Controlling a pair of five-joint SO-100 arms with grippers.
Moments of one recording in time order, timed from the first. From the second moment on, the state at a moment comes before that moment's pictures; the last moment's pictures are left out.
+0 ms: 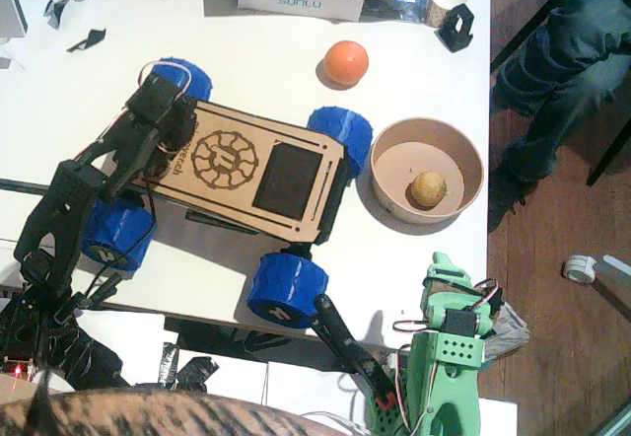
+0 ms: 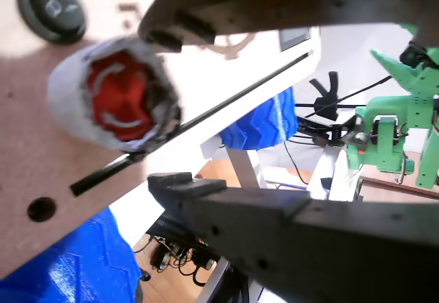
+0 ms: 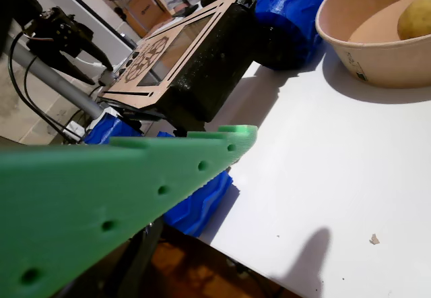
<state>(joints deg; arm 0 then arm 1) 33.8 46.1 43.0 102.7 -1.5 -10.9 186.6 169.5 72.0 3.3</state>
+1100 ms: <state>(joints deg) 33.7 42.9 42.9 99.2 -1.6 -10.9 186.6 169.5 72.0 3.3</state>
